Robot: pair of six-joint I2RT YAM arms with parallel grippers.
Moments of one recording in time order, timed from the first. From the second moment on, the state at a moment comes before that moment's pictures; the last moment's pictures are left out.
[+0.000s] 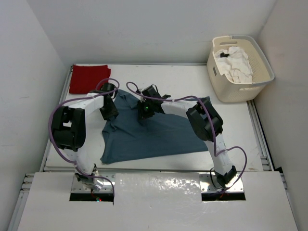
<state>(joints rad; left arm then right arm) -0.15 1.76 1.13 -0.66 -0.19 -0.62 0.71 2.22 1.53 -0.21 -0.29 0.37</state>
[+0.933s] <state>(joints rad) -0.15 1.83 1.37 -0.64 -0.16 -0.60 0.72 2.13 1.50 -0.30 0.03 0.27</state>
